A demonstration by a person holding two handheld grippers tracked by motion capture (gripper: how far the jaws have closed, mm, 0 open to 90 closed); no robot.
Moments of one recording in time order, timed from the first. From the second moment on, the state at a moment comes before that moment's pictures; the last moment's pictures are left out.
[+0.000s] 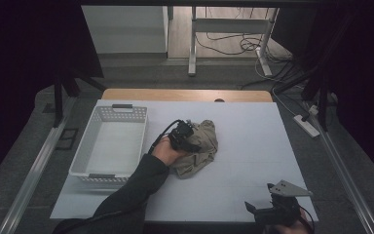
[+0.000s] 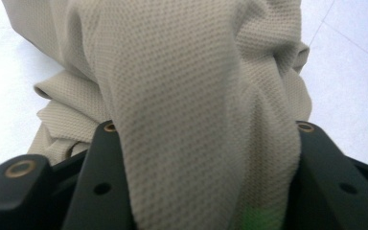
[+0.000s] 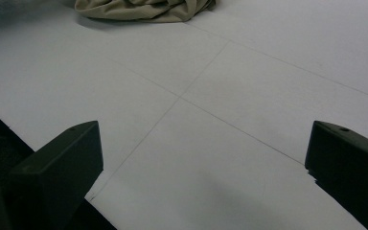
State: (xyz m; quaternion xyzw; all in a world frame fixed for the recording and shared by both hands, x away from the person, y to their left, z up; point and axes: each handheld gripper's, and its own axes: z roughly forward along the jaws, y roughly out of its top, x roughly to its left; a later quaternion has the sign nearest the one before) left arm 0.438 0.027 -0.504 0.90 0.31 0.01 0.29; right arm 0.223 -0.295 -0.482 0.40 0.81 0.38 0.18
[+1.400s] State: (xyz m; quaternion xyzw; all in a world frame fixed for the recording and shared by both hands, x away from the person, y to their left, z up) left arm 0.436 0.017 -0.522 0.91 0.30 0.05 0.29; right arm 0.224 -0.294 -0.483 0.39 0.82 0.37 0.18
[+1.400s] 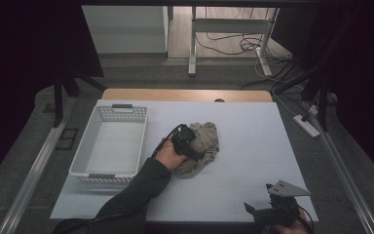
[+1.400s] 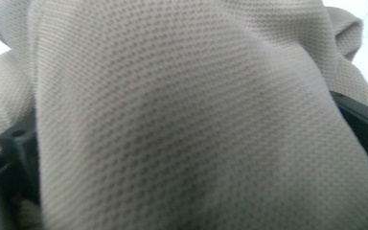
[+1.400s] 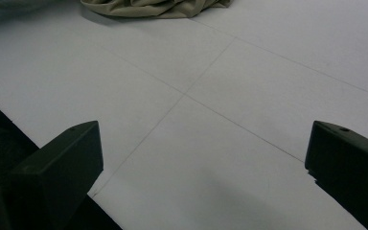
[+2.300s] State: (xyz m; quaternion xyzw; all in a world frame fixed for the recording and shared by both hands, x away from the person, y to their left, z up) left arm 0.436 0.027 -0.512 0.90 0.30 0.00 0.32; right arm 0.224 -0.294 -0.483 0.39 0.82 0.37 0.18
